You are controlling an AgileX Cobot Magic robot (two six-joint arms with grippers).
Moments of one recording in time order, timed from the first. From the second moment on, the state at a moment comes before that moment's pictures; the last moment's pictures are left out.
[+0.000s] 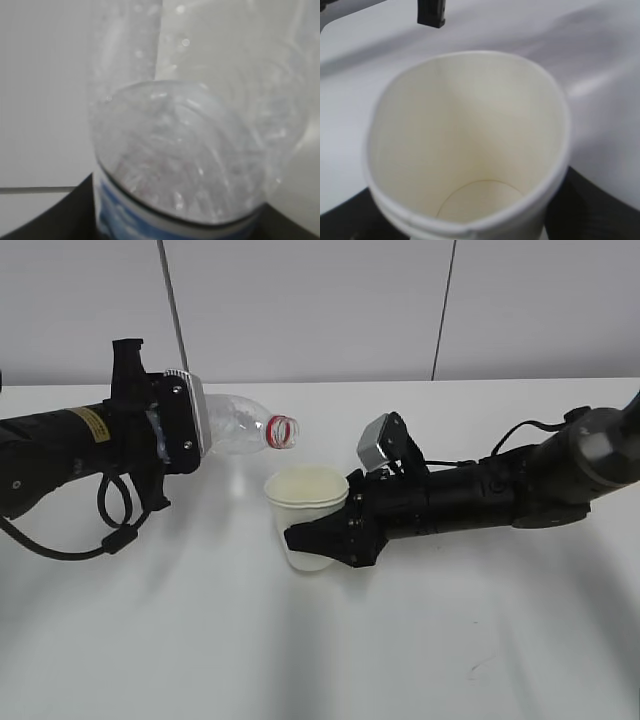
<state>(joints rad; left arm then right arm) -0.31 1.85 -0.86 0.27 -0.55 1.10 0.23 2.22 -1.13 -1.32 -1.00 0.76</state>
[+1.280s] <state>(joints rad) -0.31 1.85 -0.86 0.21 -0.60 1.38 0.25 2.22 -1.13 -1.32 -0.98 0.76</state>
